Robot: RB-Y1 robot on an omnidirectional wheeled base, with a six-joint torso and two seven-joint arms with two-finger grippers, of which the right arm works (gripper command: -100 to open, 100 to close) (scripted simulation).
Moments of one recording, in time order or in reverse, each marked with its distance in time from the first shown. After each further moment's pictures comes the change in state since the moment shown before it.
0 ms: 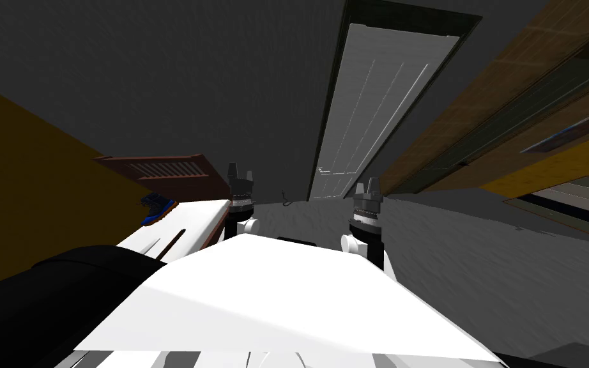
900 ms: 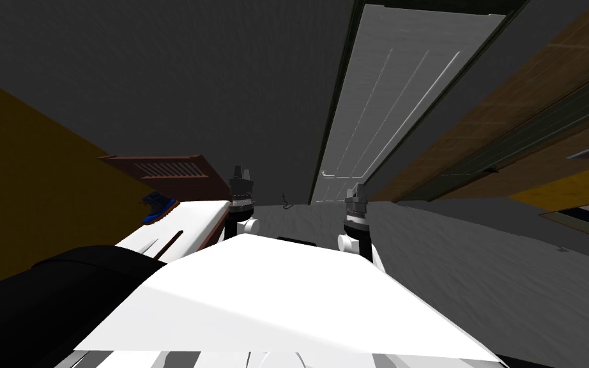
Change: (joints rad) arm -0.056 -0.047 0.002 0.203 -0.021 -0.049 -0.048
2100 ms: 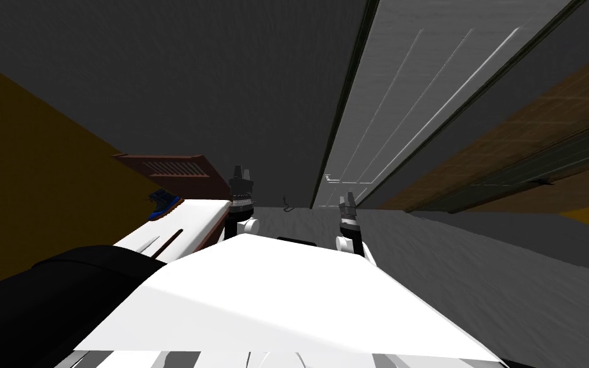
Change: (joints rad) arm -0.087 -0.066 -0.001 0.308 -0.033 -0.084 -0.074
